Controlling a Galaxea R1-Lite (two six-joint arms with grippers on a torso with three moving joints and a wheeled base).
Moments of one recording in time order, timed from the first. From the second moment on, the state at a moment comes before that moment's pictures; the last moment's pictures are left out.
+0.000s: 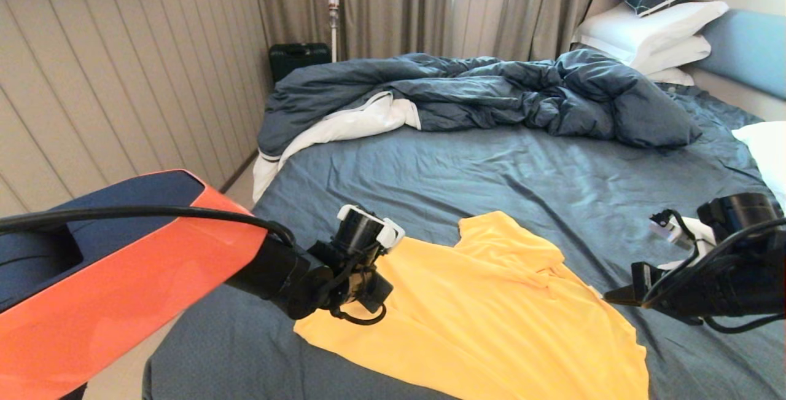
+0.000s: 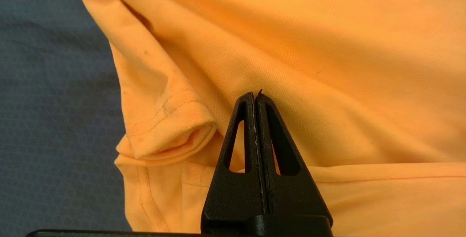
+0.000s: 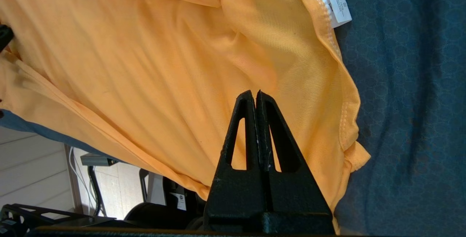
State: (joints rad) left arm -0.72 2.22 -1.21 -0.26 0.24 0.18; right arm -0.21 1.69 -0.79 0.06 0.45 0.13
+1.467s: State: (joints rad) left arm -0.60 2.16 -1.24 -0.27 0.23 0.20; right arm -0.20 1.70 -0.76 0.03 0.44 0.13
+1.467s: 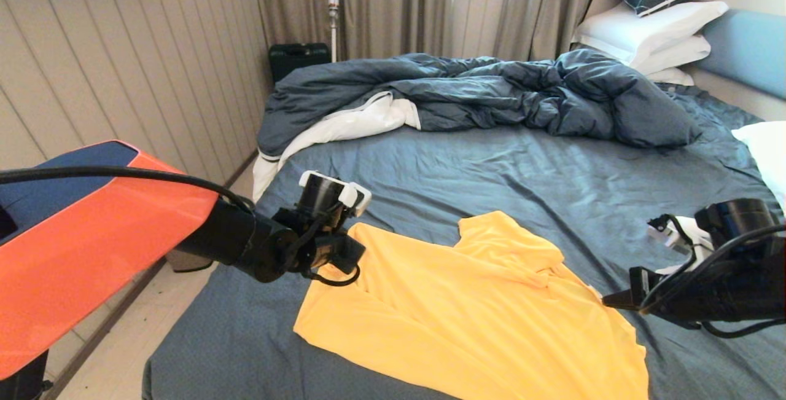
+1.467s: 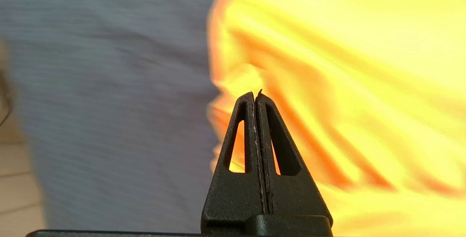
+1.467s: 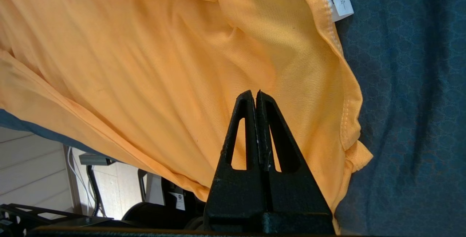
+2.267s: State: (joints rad) left arm -0.65 2.23 -1.18 -0.28 0.21 0.19; right arm -0.20 1.70 -0.75 0.00 0.44 0.13
